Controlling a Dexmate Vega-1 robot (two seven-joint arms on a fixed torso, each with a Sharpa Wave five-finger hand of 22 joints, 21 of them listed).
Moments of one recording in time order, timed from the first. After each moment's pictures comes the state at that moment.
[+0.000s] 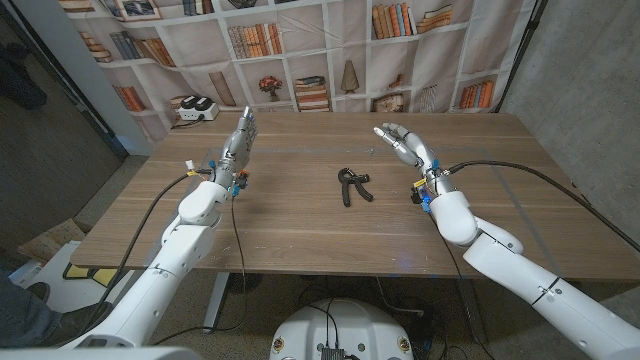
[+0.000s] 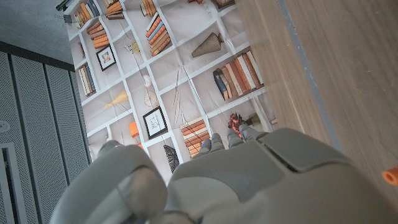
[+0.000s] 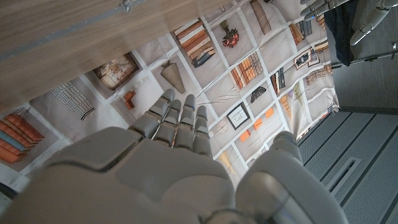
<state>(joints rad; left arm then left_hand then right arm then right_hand) 1.00 0.42 0.12 -1.51 -0.44 -0.26 -0.07 0.38 0.03 -0.16 0.10 0.37 -0.17 0.06 0.21 0.18 -0.13 0.02 0.22 0.18 -0.15 0.03 0.20 0.18 -0.17 -0.03 0.21 0.18 -1.10 -0.71 -0.45 -1.96 -0.11 -0.02 -0.43 0.25 0.01 0.15 -0.12 0.20 0.28 0.07 0.24 0.19 0.32 0.07 0.27 0.18 0.23 0.02 0.21 0.18 0.26 -0.04 0.24 0.18</state>
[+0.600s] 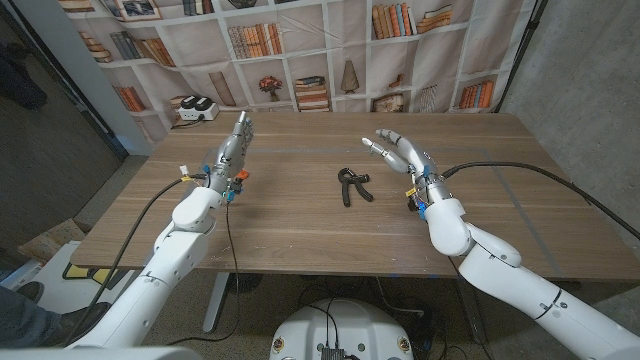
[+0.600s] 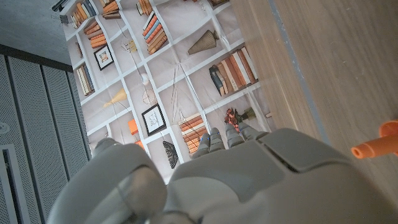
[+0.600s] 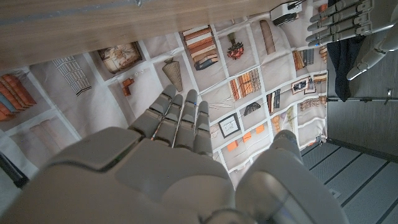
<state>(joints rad) 1.06 0.46 0.11 -1.54 -0.46 -0.28 -0.06 0.39 0.00 -0.19 0.09 0.36 -0.09 0.07 0.23 0.18 -0.06 0.02 0.23 0.18 -0.09 0.04 0.21 0.18 -0.15 -0.04 0.23 0.18 -1.14 -0.74 -0.50 -2.11 -0.35 -0.27 -0.46 0.26 0.01 0.15 -0.13 0.20 0.37 0.09 0.25 0.19 0.42 0.08 0.29 0.18 0.32 0.04 0.22 0.18 0.32 -0.04 0.25 0.18</state>
